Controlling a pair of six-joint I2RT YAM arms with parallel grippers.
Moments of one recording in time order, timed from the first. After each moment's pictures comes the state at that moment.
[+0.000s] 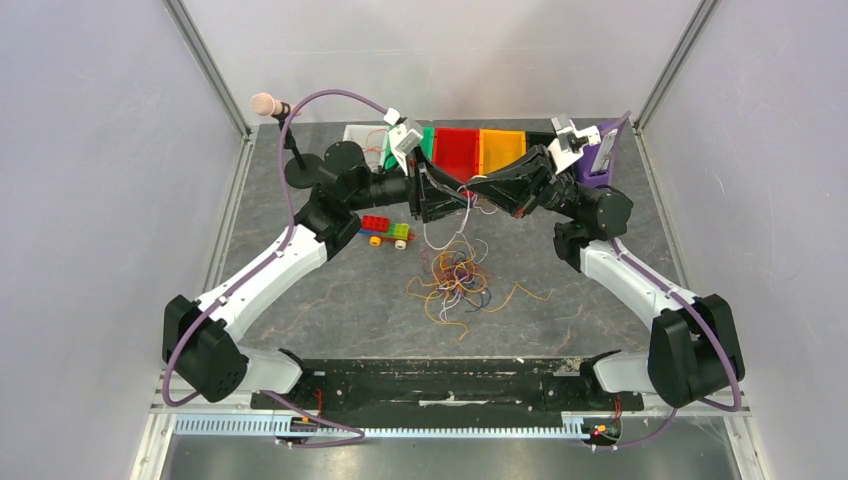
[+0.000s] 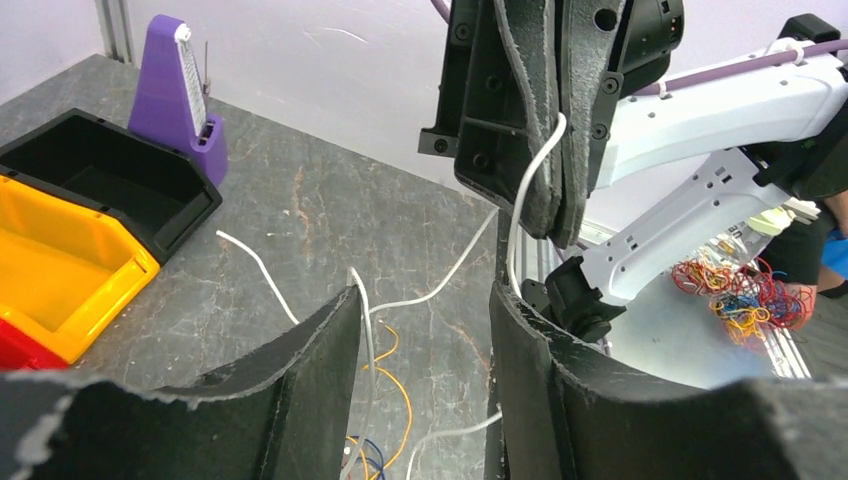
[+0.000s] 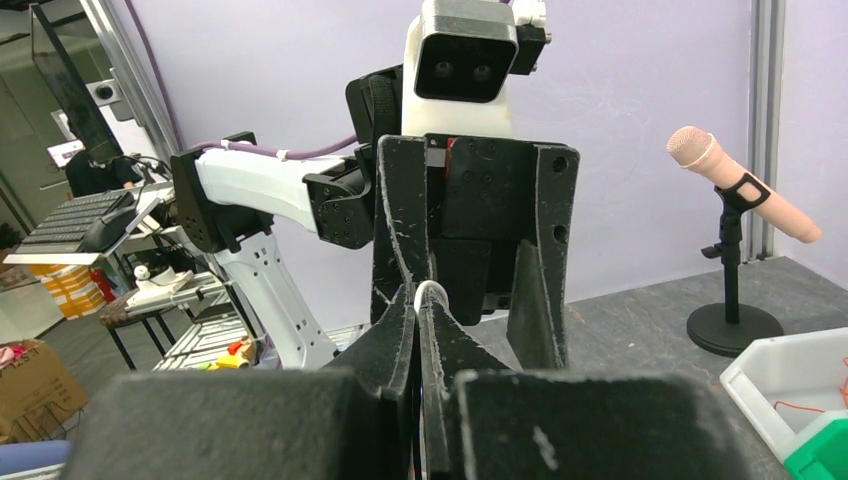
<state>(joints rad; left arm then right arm) -0.60 1.36 1.18 0.26 0.78 -0.36 0.34 1.33 0.85 1.35 -0.93 1.02</state>
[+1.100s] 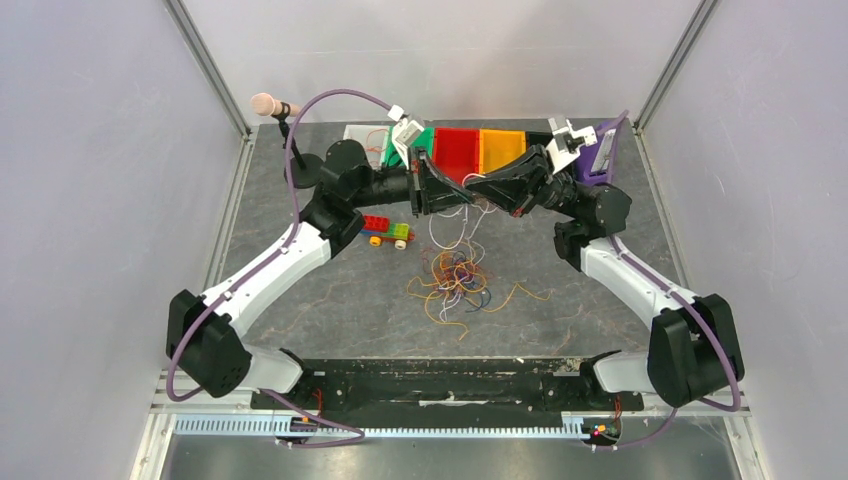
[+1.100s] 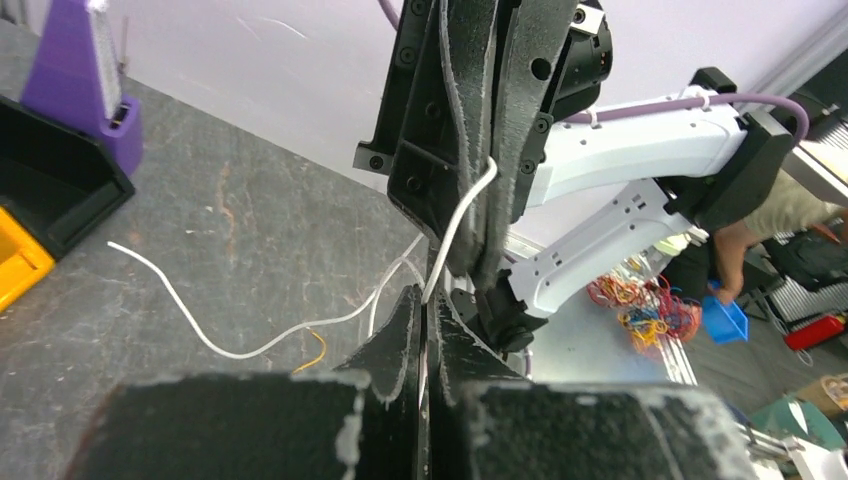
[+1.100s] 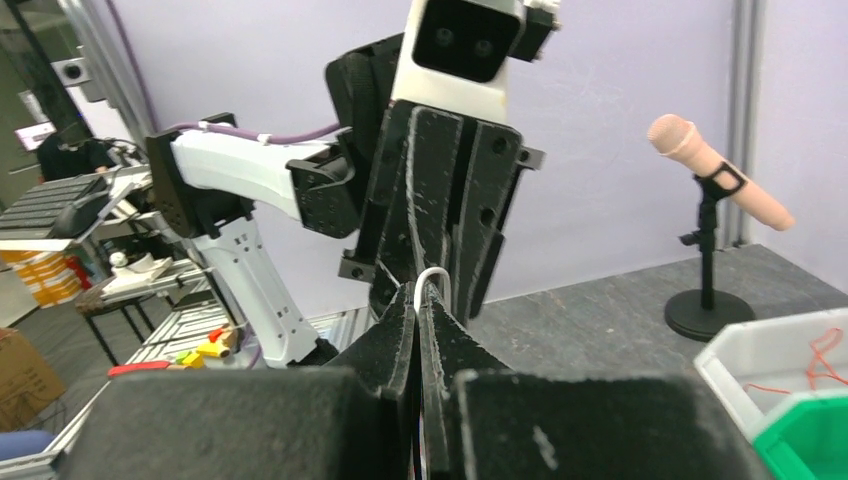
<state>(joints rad) -0.61 1.38 1.18 0.32 0.86 -0.56 0.35 1.34 0.86 1.30 -0.95 0.96</state>
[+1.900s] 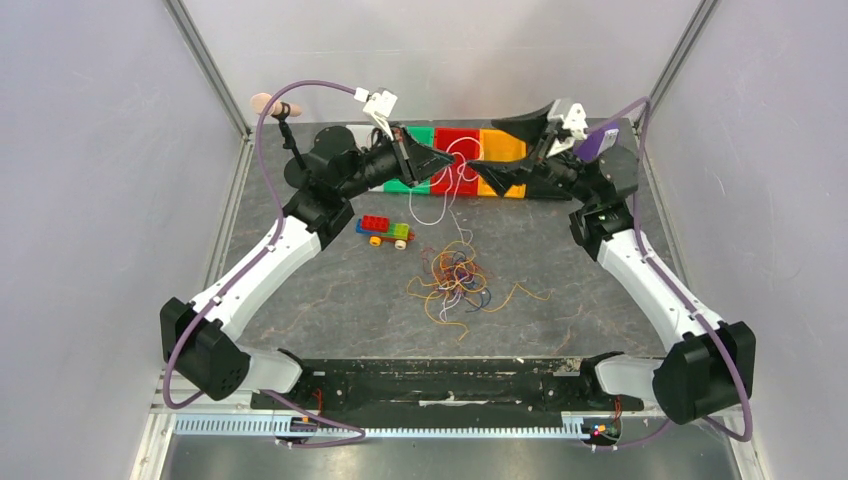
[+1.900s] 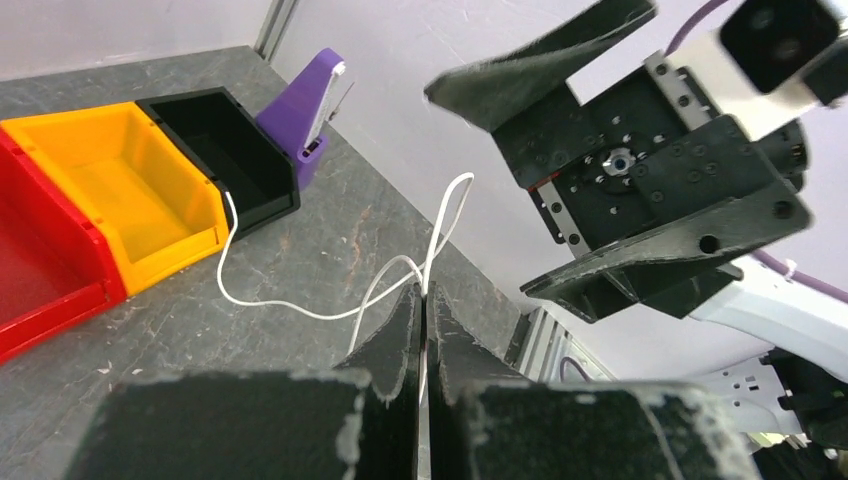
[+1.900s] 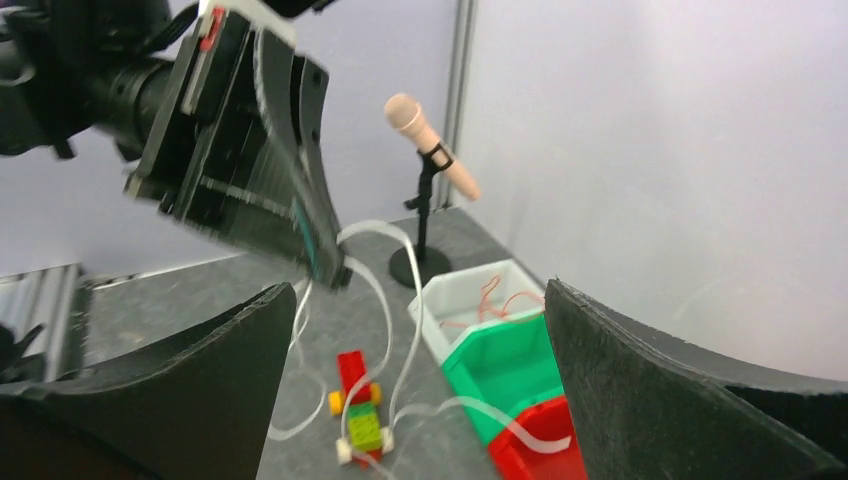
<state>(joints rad) -0.54 1.36 1.26 0.16 0.51 -0.61 0.26 1.25 0.98 0.68 -0.82 0.24</state>
